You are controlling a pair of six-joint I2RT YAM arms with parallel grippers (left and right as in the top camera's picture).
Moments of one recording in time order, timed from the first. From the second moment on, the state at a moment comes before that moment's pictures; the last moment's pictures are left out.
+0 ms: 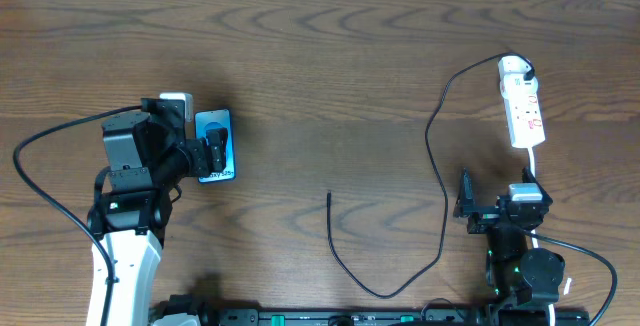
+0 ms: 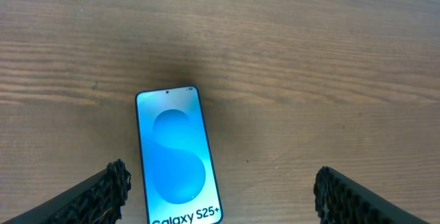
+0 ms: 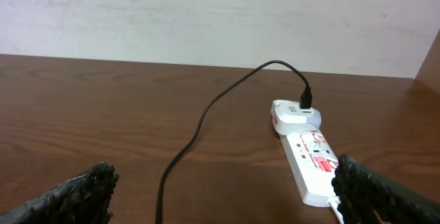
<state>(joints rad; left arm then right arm) 0.12 1.05 0.73 -0.42 0.31 0.01 -0.02 0.01 0.01 -0.07 -0.04 -0.05</state>
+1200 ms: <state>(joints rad) -0.01 1.43 1.16 -0.75 0.09 0.01 -0.01 0.01 0.01 -0.07 -0.04 -0.05</state>
